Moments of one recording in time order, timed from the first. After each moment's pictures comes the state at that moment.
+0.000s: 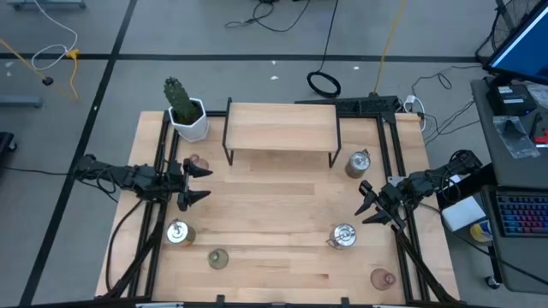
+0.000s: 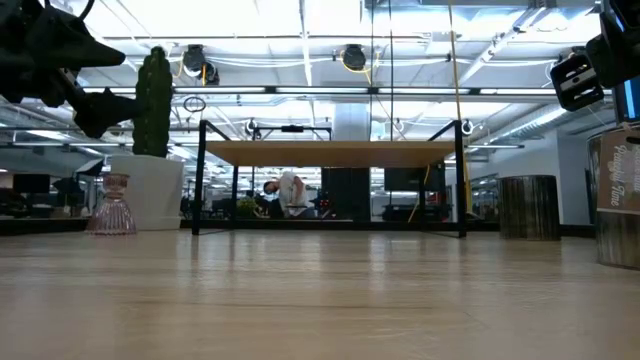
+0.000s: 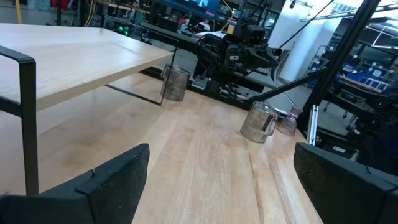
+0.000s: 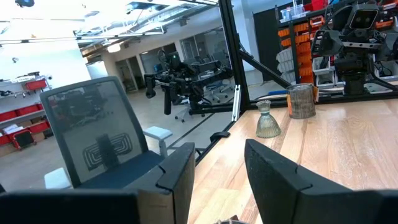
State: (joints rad) left arm -0.28 0.01 0.06 -0.10 -0.35 -0.34; right arm 0.45 0.00 0.02 0.10 -0.08 0.28
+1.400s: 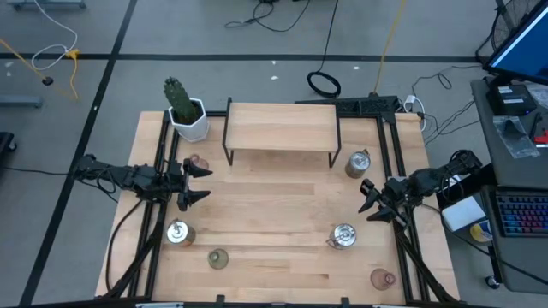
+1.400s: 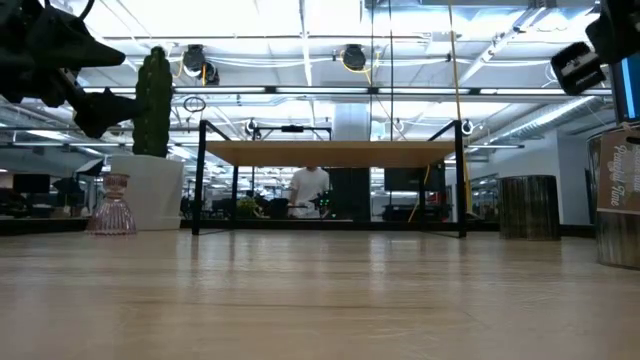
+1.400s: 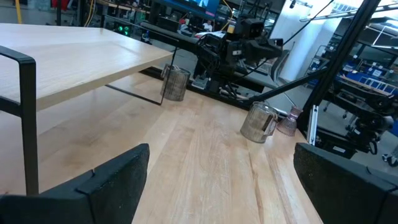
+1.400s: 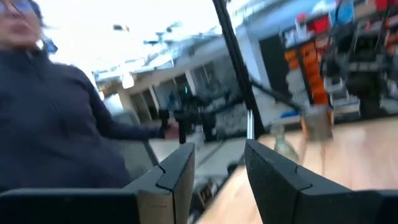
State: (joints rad) left arm -0.28 0.01 0.06 -0.10 -0.35 -0.34; right arm 0.45 0.00 0.02 0.24 -0.06 0.37
